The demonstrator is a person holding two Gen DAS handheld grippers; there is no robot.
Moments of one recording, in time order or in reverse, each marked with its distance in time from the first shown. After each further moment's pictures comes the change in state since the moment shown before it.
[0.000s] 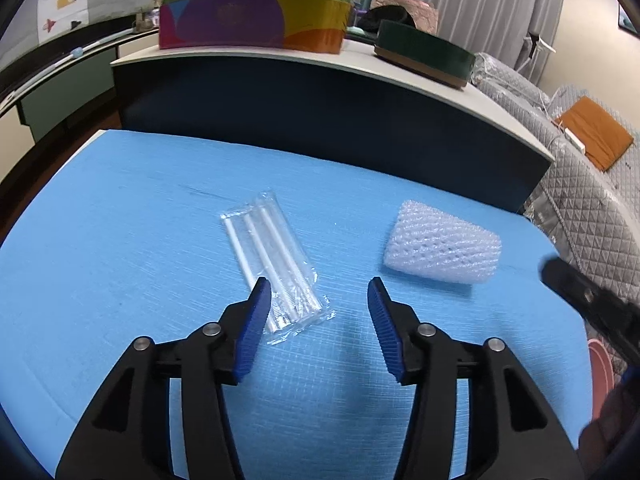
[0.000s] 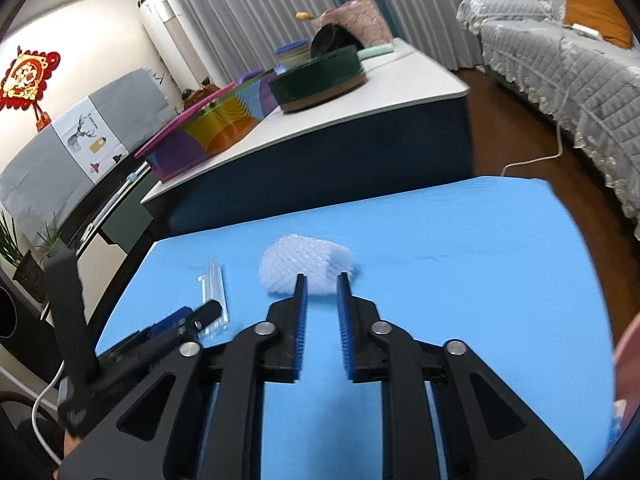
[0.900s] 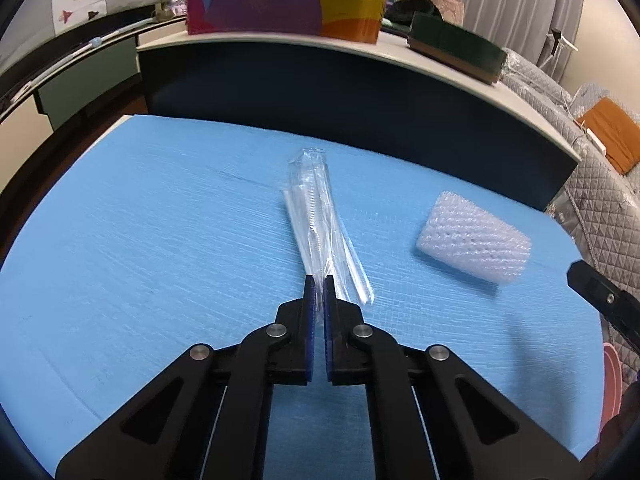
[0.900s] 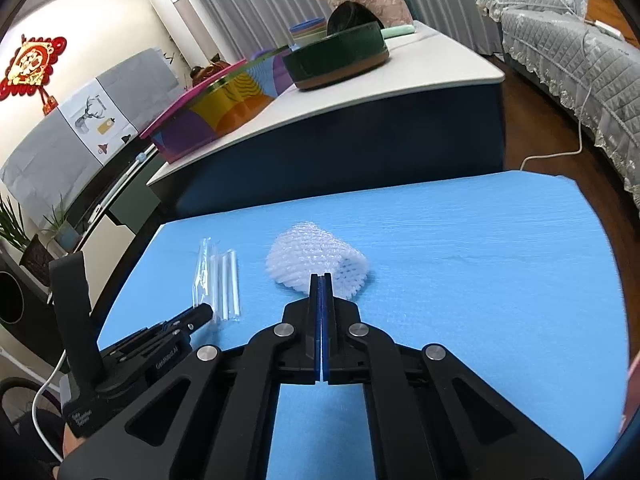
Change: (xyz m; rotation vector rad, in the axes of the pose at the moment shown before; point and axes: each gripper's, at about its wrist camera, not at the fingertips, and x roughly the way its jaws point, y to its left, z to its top) left arm -0.005 0.021 0.000 -0.044 0.026 0.067; right arm -0.001 0.004 0.003 -0.035 0.057 0.028
